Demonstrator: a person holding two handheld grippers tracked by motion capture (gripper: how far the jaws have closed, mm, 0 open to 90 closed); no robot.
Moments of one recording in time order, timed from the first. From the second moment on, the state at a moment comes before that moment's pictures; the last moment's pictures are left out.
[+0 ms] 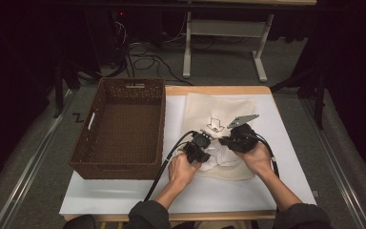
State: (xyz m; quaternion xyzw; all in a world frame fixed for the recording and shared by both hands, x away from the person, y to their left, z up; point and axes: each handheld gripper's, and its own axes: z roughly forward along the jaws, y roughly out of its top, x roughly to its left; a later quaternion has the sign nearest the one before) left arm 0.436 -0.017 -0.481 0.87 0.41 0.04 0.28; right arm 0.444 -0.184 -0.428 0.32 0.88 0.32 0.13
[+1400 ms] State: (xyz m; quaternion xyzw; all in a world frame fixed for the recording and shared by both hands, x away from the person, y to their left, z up) left arm 0.427 -0.014 -0.484 0.88 0.39 0.08 0.25; right arm 0.442 -0.187 -0.430 0.31 0.89 0.32 0.12
